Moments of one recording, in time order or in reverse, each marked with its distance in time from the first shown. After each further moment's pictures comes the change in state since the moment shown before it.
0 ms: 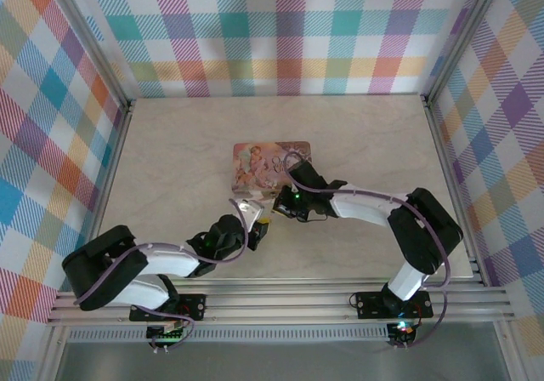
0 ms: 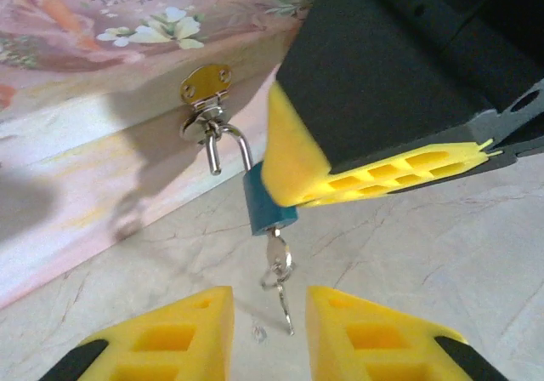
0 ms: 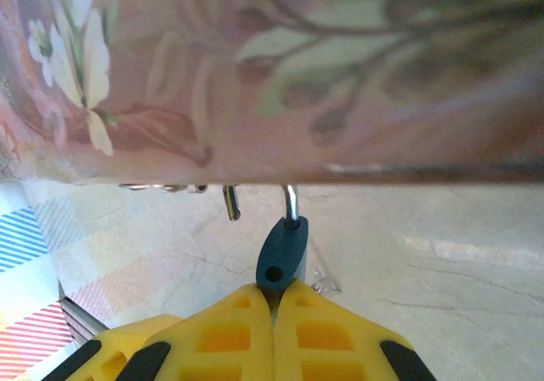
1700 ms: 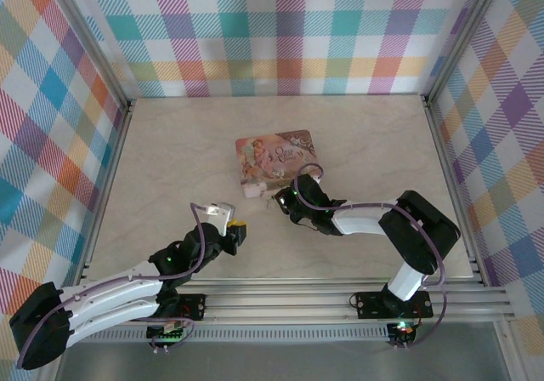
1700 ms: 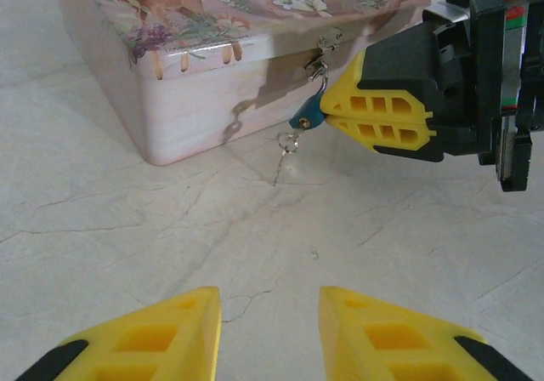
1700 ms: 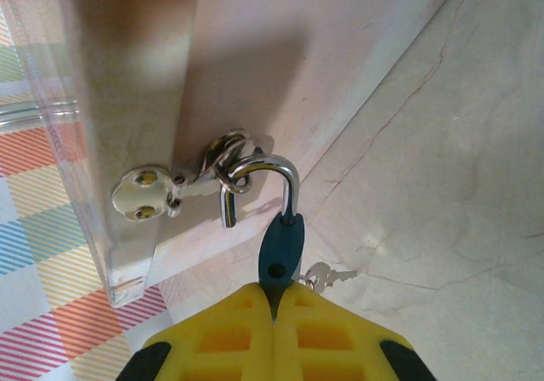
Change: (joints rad) left arm 0.002 -0.561 -0.047 -0.548 -0.116 -0.193; right arm 0.050 0.014 -0.206 0.520 0.305 0.494
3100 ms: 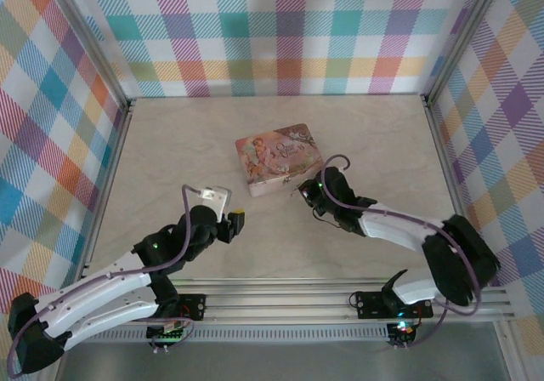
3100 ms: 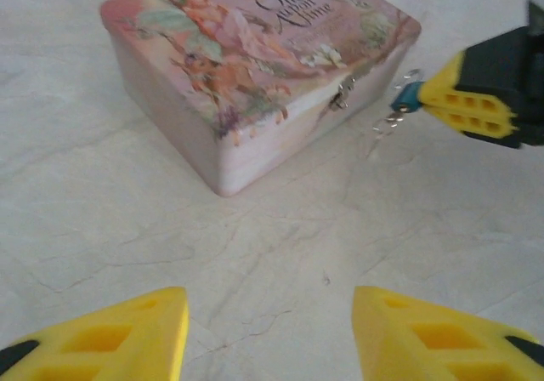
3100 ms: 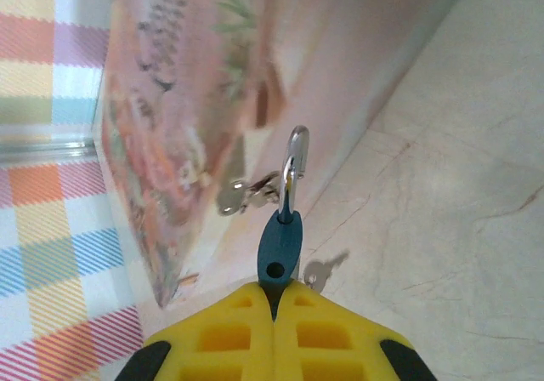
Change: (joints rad) left arm 0.020 -0.013 0.405 -0.524 -0.097 0.015; right arm -0.125 -0.333 -0.042 -0.296 0.049 -0.246
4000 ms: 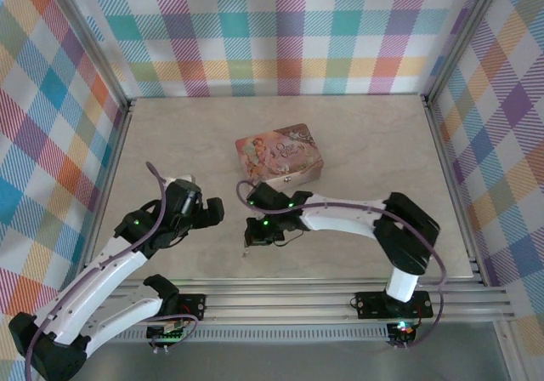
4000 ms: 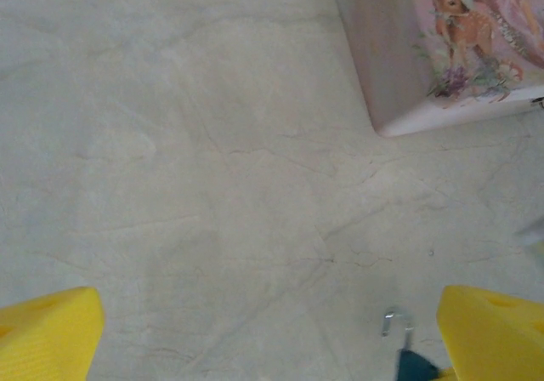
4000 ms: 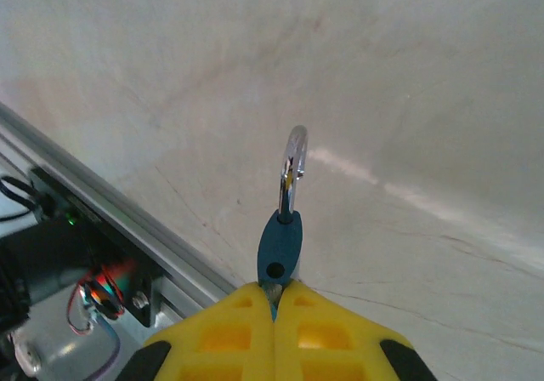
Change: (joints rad) left arm 0.306 0.033 0.177 -0.474 0.135 -0.280; right arm 0.381 0.457 0.475 -0.465 -0.432 -0.482
